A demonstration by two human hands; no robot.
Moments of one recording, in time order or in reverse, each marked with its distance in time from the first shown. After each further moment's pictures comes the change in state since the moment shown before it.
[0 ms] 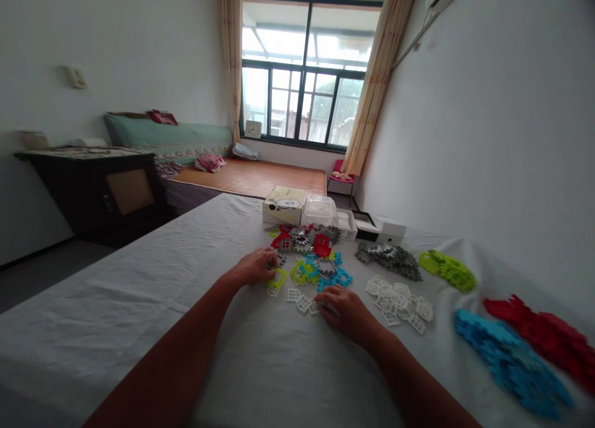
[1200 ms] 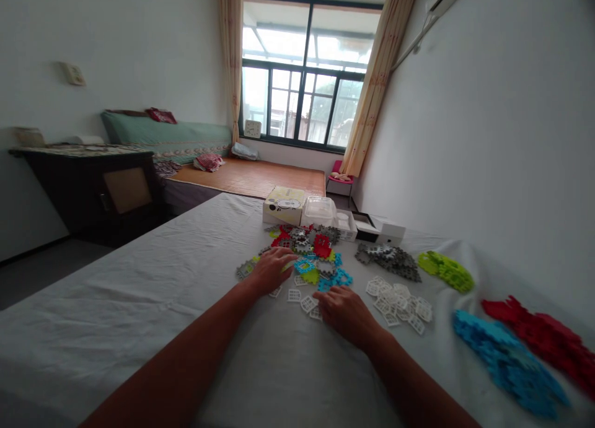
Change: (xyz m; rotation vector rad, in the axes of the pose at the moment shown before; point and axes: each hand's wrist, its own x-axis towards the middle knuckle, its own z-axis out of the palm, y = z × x) left_hand 0.005 0.028 0.029 0.030 0.251 0.148; right_hand 0.003 -0.013 -0.001 -0.328 -0.045 -0.029
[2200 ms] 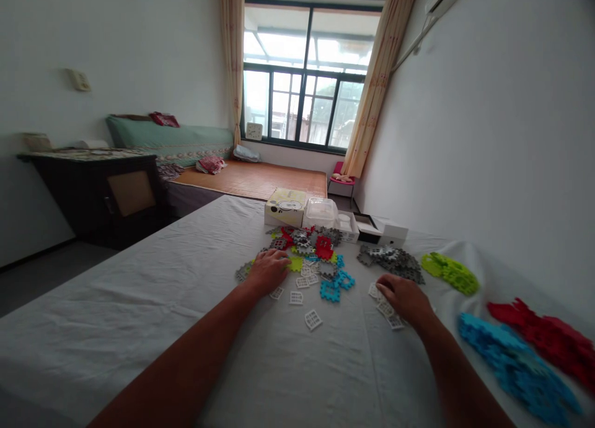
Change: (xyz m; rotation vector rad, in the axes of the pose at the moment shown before) left_hand -0.003 -0.012 0.005 0.193 -0.059 -0.122; right_hand -0.046 0.112 -0.021 0.162 0.086 0.594
